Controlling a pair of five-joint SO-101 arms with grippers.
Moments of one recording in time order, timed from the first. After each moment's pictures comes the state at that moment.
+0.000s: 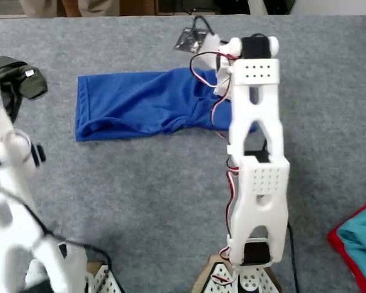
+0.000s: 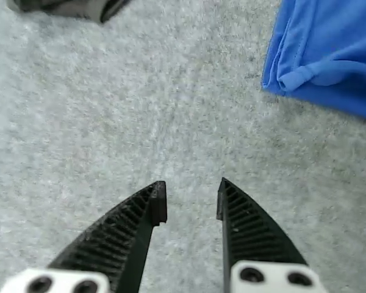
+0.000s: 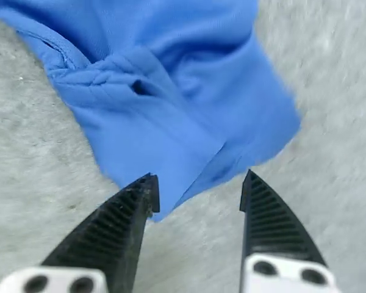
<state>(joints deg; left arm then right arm) -31.0 -30.5 24.0 82.6 -16.8 -5.7 40.6 -58.6 101.2 47.5</state>
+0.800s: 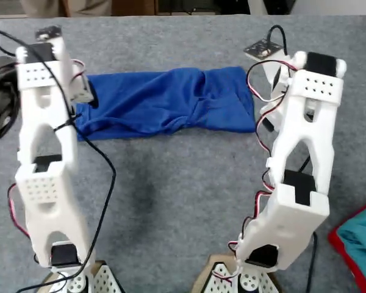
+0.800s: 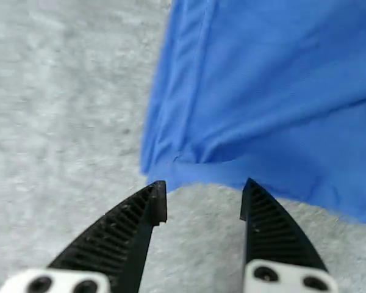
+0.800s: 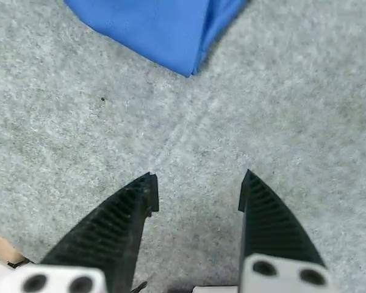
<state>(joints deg) -9.7 38.6 -48.6 99.8 3.3 11.3 19.7 -25.5 101.2 37.5</state>
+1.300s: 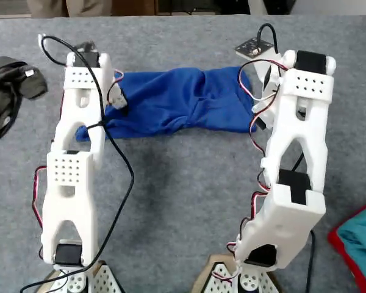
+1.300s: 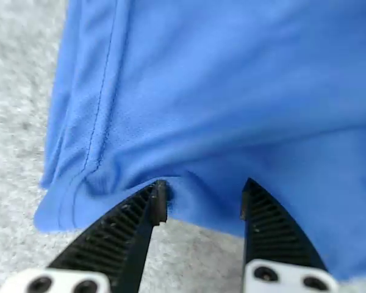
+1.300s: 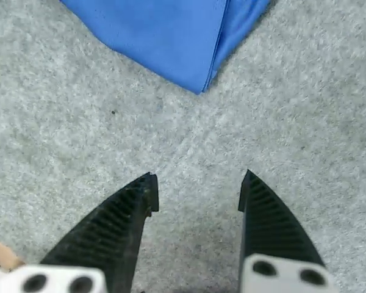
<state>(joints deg) -1.3 57.1 -59.9 100.0 17.5 8.1 19.7 -25.5 100.0 35.9</state>
